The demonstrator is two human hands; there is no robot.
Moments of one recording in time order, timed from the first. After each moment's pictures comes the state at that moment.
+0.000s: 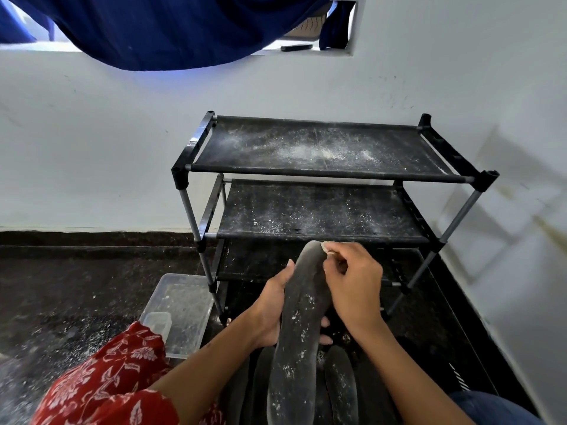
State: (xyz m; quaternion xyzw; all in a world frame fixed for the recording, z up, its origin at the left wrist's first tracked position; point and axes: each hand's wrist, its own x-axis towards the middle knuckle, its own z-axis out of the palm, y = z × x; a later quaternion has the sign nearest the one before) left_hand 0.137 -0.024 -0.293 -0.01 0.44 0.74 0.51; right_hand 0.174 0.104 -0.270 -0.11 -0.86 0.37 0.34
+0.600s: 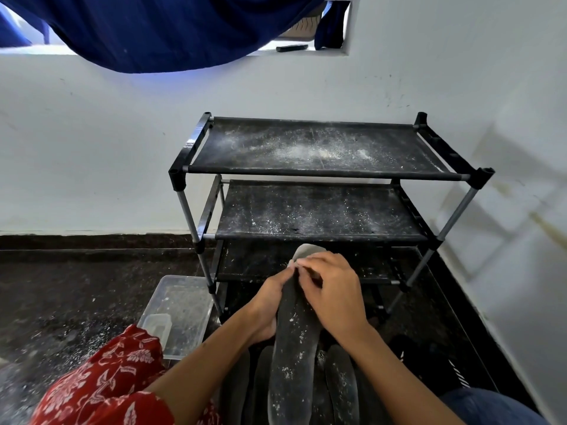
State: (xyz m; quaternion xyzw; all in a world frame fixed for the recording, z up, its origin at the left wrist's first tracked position) left_hand 0.133 -0.025 -0.288 -0.01 0.50 0.75 0.44; right_hand 0.178 0.087 -0.281 -0.02 -0.90 0.32 0.28
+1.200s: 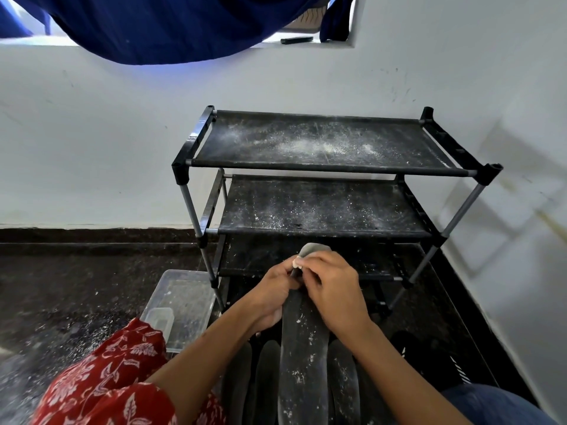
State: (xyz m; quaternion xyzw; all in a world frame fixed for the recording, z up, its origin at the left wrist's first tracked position) left_hand 0.128 -0.025 -0.288 0.09 0.57 0.74 0.36; right_hand 0.176 0.085 -0.284 0.04 -0.90 0.32 0.30
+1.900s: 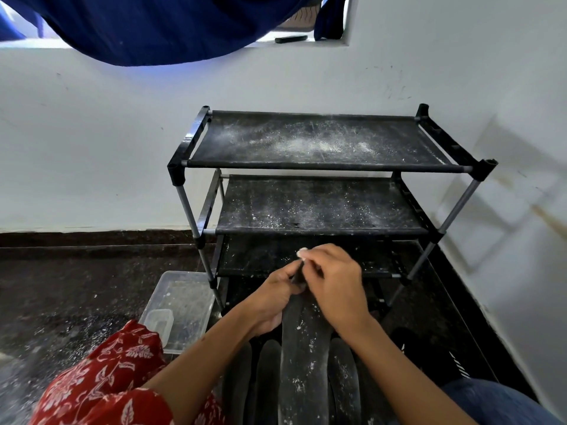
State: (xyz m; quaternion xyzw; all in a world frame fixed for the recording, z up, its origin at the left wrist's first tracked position) left_hand 0.134 -0.024 -0.289 0.10 0.56 0.73 0.39; right_hand 0.175 0.087 -0.279 0.00 -0.90 0.32 0.31
